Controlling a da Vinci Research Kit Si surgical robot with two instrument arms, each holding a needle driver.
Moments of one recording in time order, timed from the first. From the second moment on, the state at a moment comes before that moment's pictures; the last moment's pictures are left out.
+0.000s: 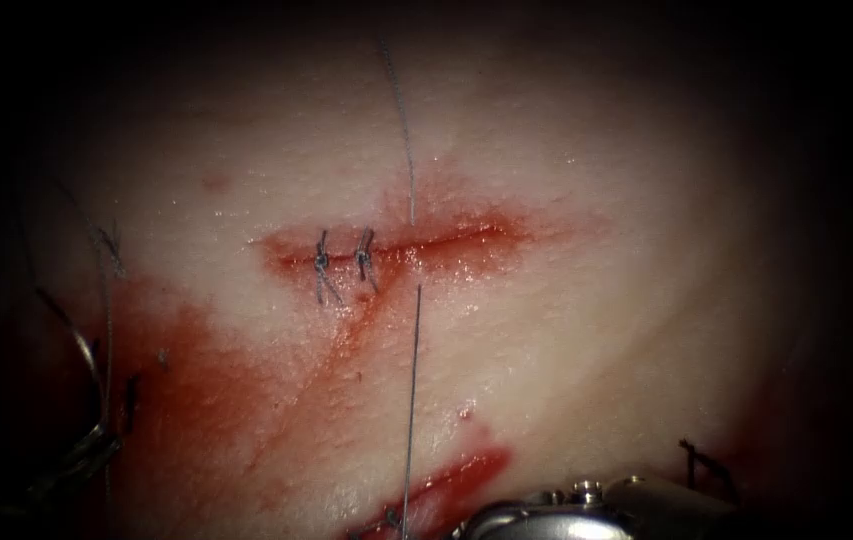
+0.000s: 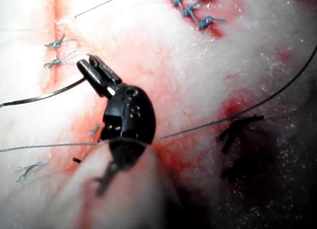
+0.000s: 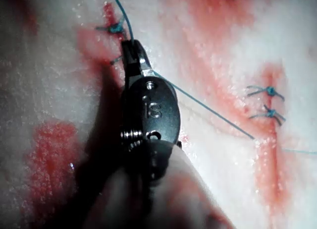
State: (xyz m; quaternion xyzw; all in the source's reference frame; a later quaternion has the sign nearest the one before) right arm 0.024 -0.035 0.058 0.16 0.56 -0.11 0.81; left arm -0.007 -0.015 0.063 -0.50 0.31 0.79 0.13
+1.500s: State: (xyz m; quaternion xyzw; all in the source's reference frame) right arm 0.023 -0.021 0.072 0.03 0.54 -0.04 0.84; left arm -0.007 -0.015 0.063 -0.50 0.31 0.79 0.13
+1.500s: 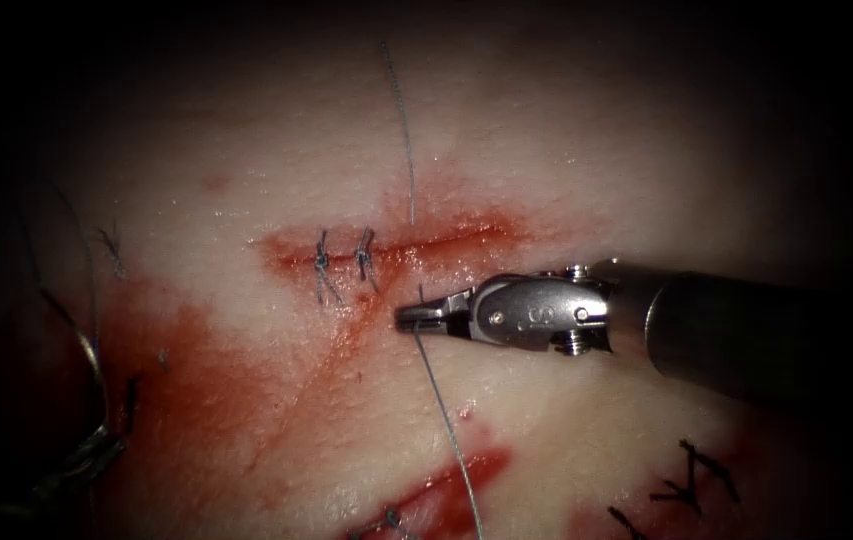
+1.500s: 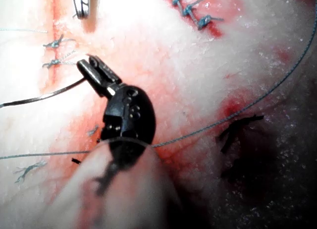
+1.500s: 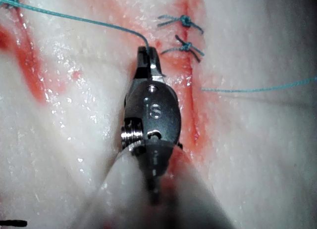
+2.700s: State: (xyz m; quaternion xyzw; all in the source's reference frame) right arm 0.017 -0.022 0.064 0.04 0.48 0.00 0.87; left arm -0.007 -0.015 0.063 -0.50 0.31 0.79 0.13
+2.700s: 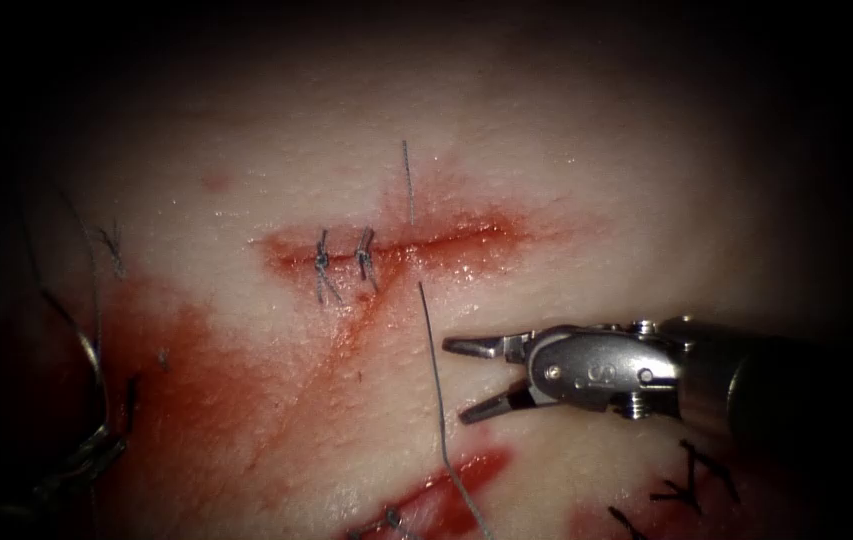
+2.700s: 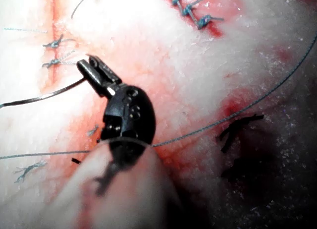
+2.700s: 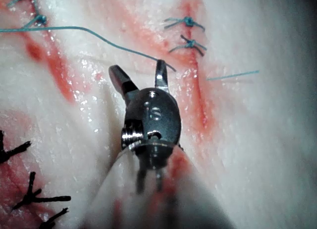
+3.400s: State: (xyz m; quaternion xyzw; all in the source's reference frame) right arm 0.016 -0.012 0.071 0.15 0.47 0.44 0.75; left arm -0.007 -0.015 0.063 -0.50 0.31 0.79 0.13
